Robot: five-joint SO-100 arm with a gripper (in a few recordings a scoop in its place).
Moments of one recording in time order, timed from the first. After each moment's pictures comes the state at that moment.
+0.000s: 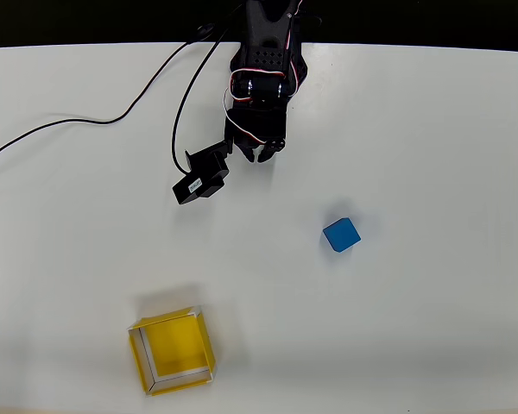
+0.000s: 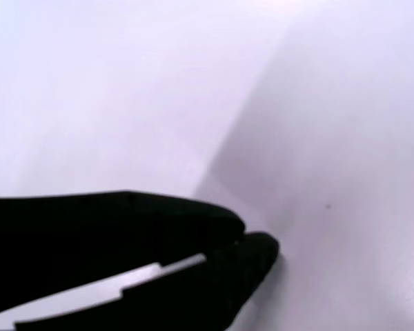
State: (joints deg) arm 0.3 189.9 178.6 76.8 -93.2
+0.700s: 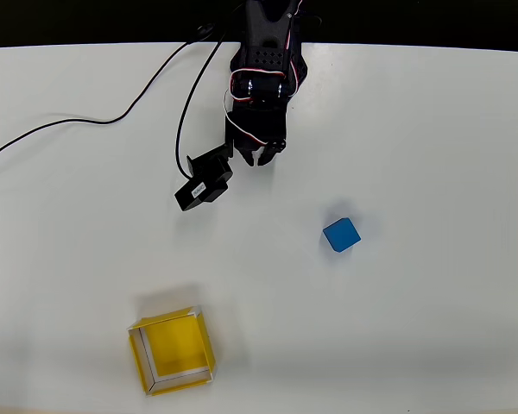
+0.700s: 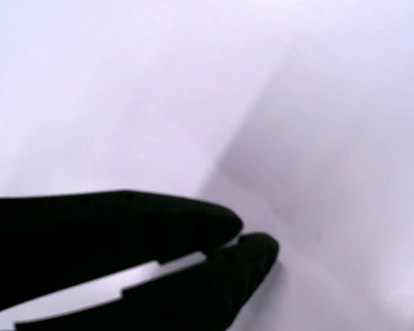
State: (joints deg) arm 0.1 187.5 178.5 70.0 -97.5
